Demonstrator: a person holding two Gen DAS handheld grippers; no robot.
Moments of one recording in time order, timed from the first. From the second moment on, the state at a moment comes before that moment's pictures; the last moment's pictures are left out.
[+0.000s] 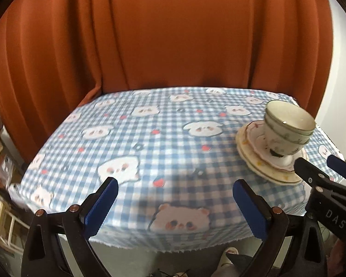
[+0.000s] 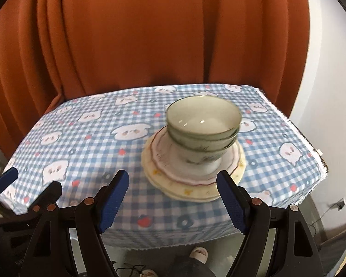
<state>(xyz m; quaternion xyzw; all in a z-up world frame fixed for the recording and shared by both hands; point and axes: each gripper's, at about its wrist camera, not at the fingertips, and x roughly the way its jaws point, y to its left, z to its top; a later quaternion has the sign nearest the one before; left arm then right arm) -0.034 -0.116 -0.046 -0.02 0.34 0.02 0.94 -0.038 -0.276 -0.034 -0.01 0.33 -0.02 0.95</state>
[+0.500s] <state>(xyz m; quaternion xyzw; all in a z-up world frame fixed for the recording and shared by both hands) -0.037 -0.114 -0.048 -0.02 0.34 0.02 0.94 -0.043 -0.266 -0.044 -0.01 0.32 -0.01 0.95</state>
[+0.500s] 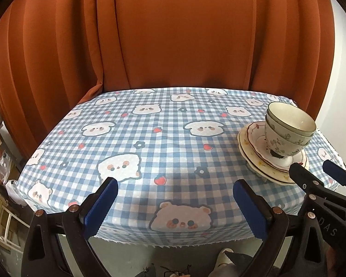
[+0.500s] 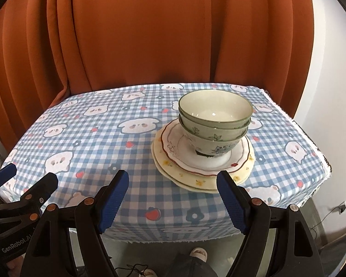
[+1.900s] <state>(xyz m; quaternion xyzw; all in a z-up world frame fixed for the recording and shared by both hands) -0.034 -0.114 -0.050 -0.03 0.33 0.02 0.94 -0.041 -0.267 -0.045 -0.02 0.32 -0.01 0.95</state>
